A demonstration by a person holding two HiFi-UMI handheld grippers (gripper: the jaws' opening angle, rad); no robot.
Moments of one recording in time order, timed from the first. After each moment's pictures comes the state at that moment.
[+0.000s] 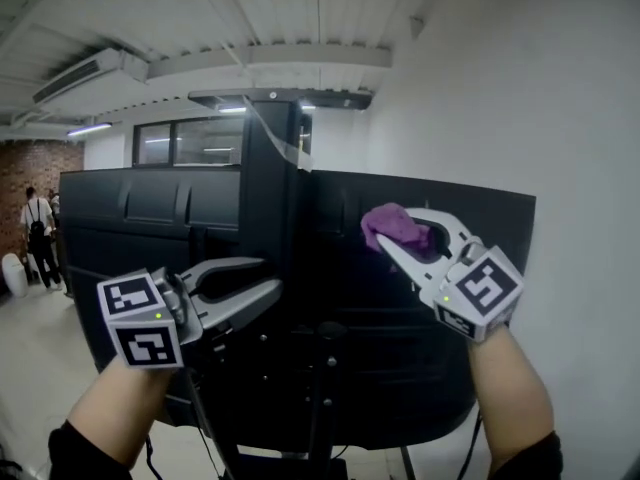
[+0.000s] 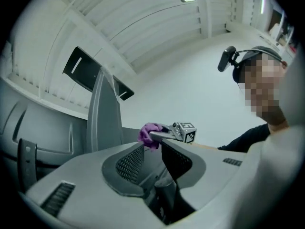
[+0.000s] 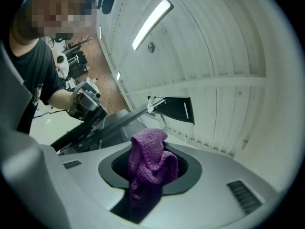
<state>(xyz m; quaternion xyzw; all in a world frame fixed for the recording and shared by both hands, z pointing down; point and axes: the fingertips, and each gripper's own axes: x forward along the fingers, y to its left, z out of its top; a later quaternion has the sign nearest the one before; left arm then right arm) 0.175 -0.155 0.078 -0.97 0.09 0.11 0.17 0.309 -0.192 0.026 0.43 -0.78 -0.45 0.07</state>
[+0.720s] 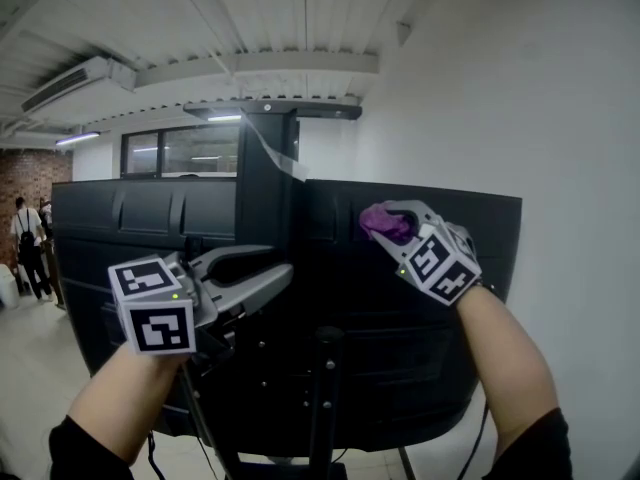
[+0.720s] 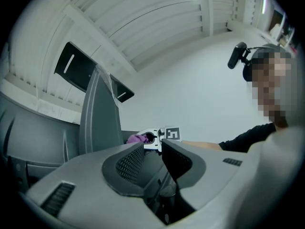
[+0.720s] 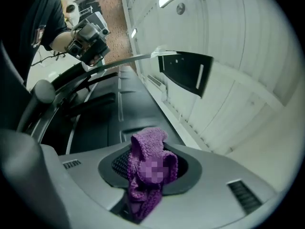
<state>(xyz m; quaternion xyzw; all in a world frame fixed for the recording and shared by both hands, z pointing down) 0.191 -0.167 0.052 -0.97 0.09 0.10 0.19 0.347 -0.288 0.026 0.51 -0.66 -0.47 0.27</state>
